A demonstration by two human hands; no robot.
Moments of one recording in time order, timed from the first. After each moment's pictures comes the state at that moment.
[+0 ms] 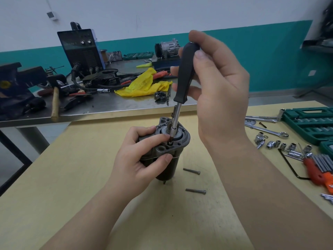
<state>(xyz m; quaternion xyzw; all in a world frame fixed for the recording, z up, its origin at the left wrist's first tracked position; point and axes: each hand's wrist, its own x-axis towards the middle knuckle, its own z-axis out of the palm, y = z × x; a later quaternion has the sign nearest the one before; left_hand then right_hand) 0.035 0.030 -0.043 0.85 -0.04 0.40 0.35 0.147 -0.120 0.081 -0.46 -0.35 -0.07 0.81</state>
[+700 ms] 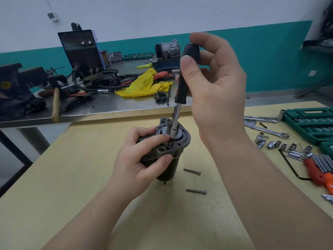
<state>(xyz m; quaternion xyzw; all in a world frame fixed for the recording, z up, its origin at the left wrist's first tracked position) 0.035 0.029 -0.042 0.85 -0.03 0.40 0.35 0.148 -0.118 0.083 -0.49 -0.37 -0.11 0.78</state>
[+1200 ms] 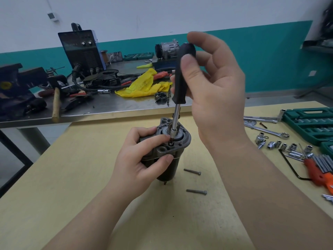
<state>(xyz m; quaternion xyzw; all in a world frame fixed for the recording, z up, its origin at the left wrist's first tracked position) 0.036 0.029 -0.043 0.85 -0.04 0.40 0.35 0.149 -0.118 0.082 -0.48 -0.39 -0.08 0.78</state>
